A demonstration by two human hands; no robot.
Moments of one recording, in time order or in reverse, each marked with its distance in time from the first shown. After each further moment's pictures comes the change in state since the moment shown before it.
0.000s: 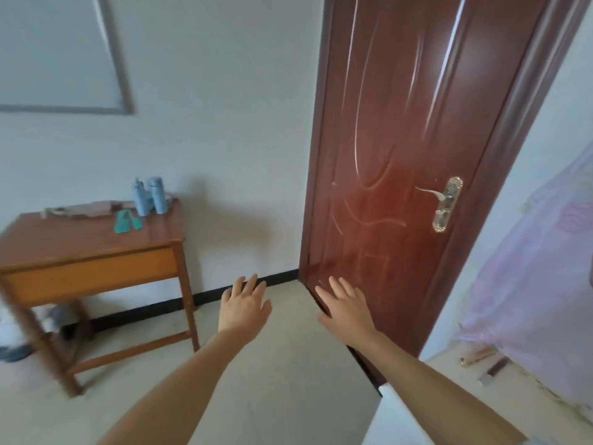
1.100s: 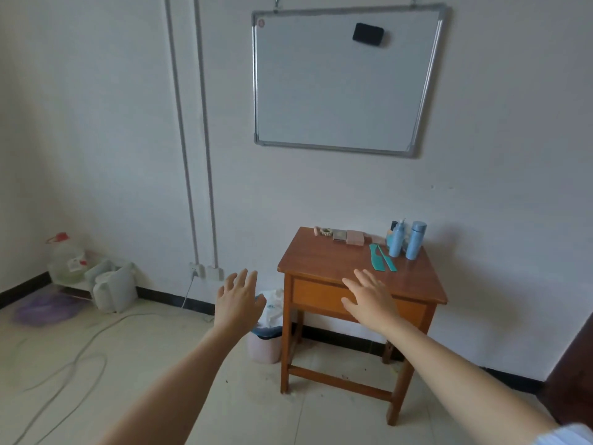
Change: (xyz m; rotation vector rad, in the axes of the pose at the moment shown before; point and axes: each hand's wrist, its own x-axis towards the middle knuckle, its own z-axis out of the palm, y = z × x) left_hand -0.145 -0.541 -0.180 0.119 0.244 -0.749; right_hand 0.213 -0.563 0.025 0.094 -0.005 -0.613
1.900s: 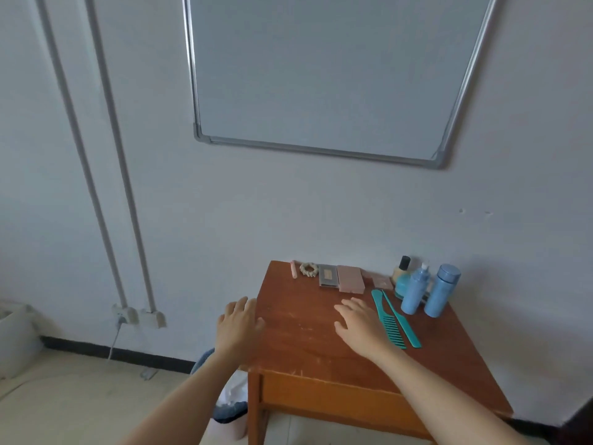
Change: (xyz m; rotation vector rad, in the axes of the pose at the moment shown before) left_hand 0.378 0.031 0.150 -0.125 -0.198 0.032; right_hand 0.349 0.108 0.084 0.033 -0.071 0.115
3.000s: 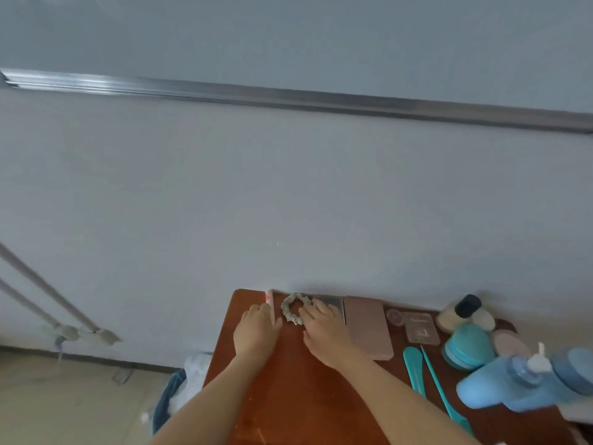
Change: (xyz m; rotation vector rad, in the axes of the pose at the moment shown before) left_hand 0.321 0.063 0.137 -0.064 -0.187 -0.167; right_hand 0.311 0.081 0.119 0.011 -0.191 -0.173
